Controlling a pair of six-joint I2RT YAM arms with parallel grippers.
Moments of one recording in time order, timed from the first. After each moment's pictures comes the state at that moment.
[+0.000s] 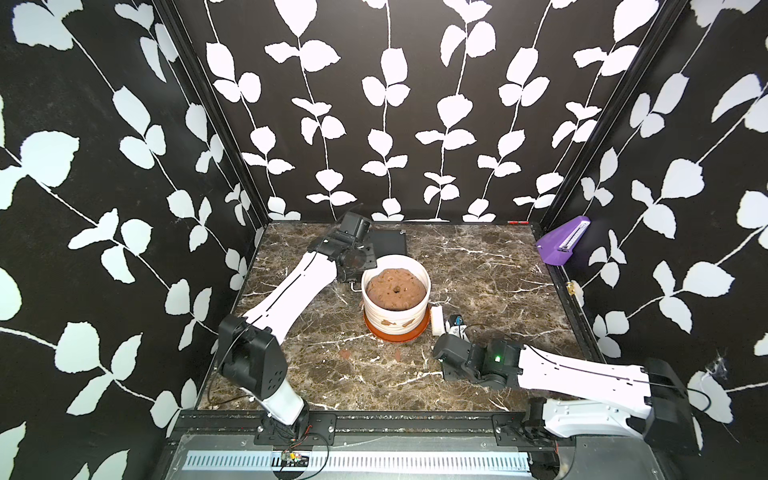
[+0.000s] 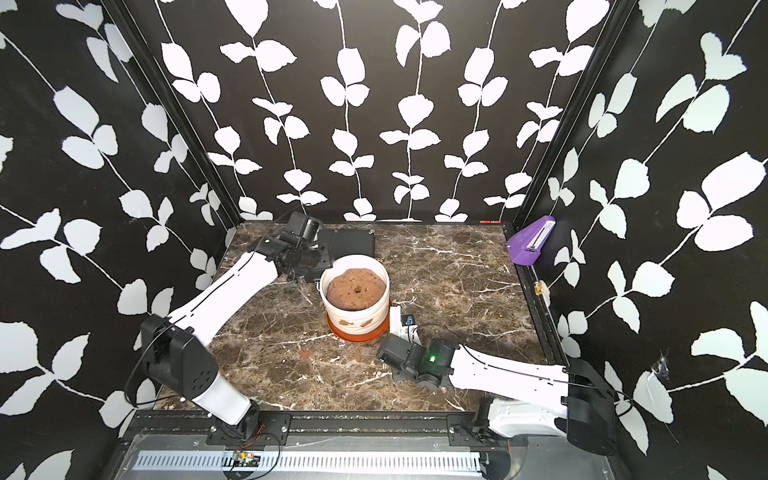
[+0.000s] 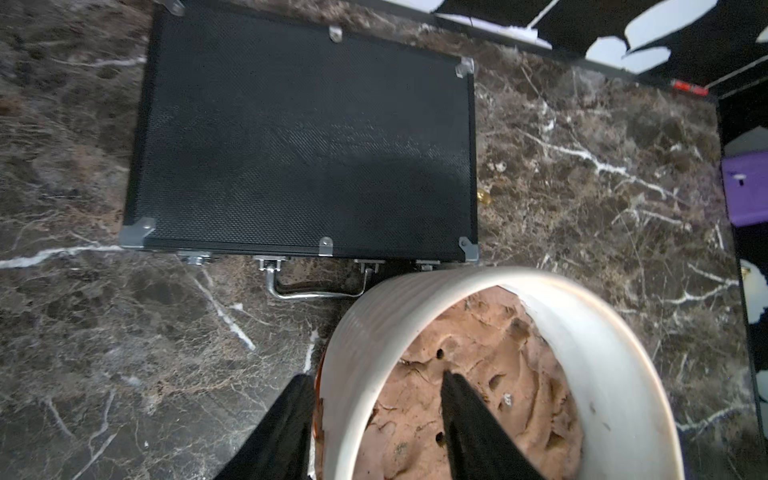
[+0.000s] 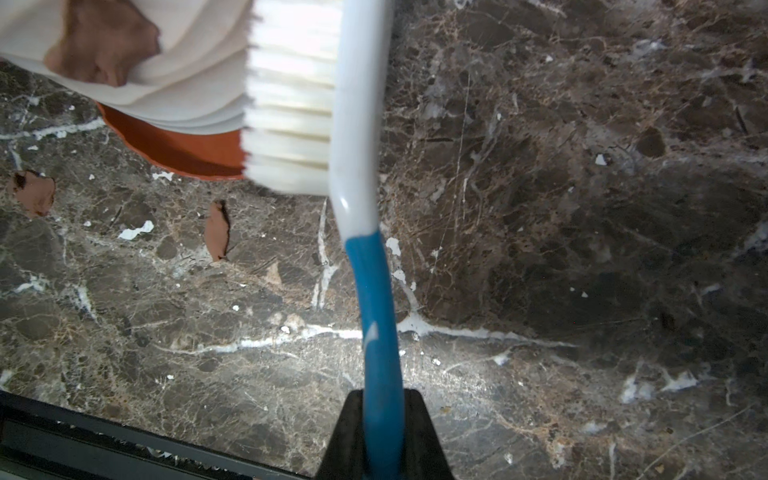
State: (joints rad) left arm -0.48 1.65 1.53 -0.82 -0.04 -0.48; right arm 1.18 1.18 0.79 -0.81 0.29 0.96
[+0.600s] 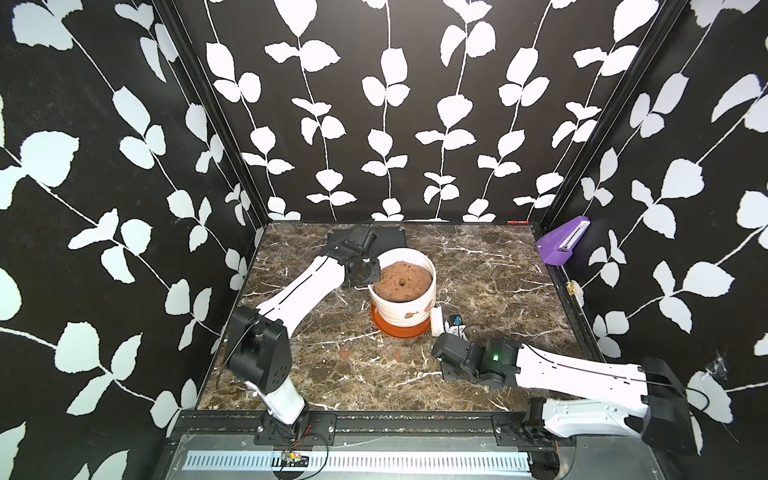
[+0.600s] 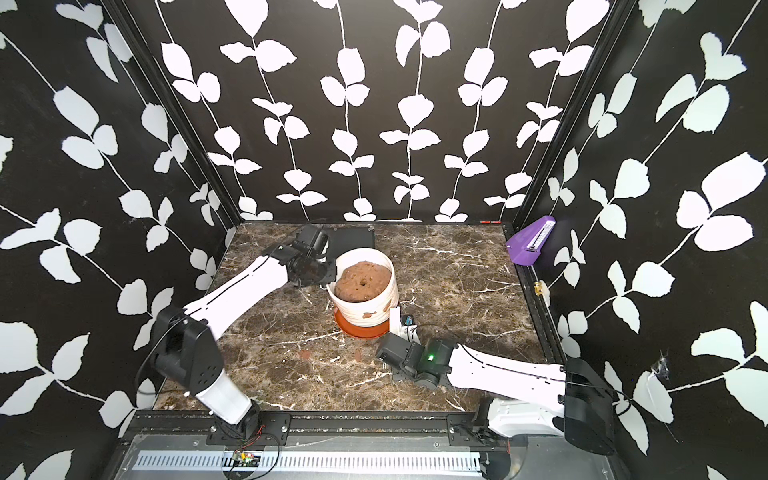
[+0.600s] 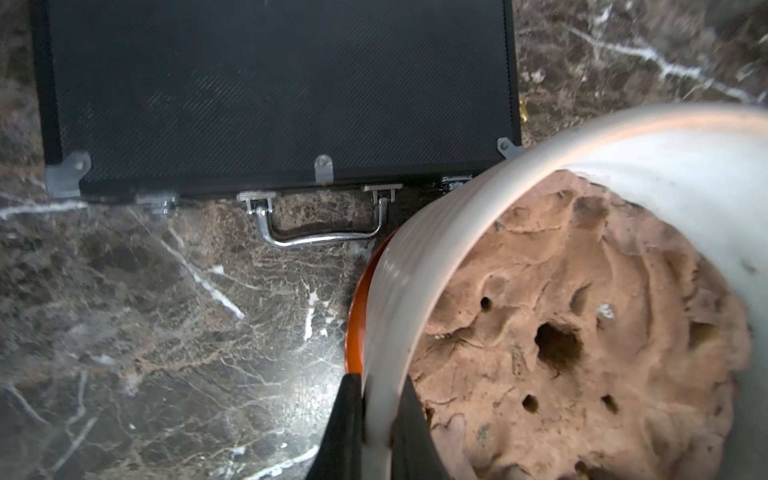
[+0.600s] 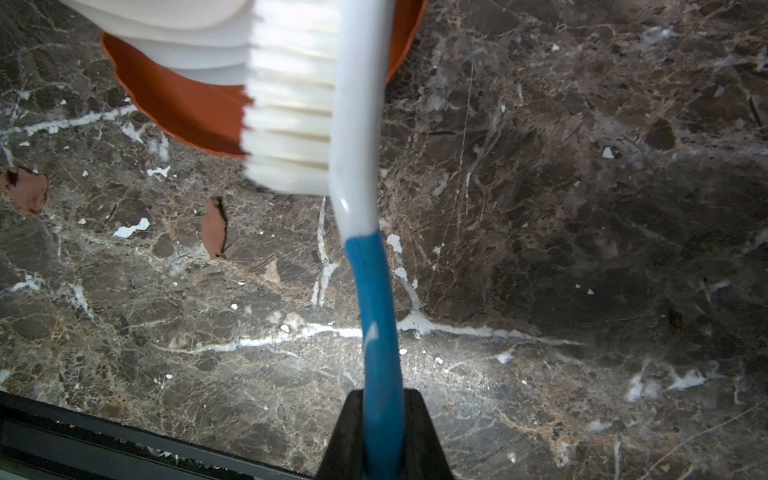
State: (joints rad) left arm -0.50 1.61 1.37 -0.79 -0.02 -0.53; right arm 1.17 1.20 0.80 -0.81 0.28 0.96
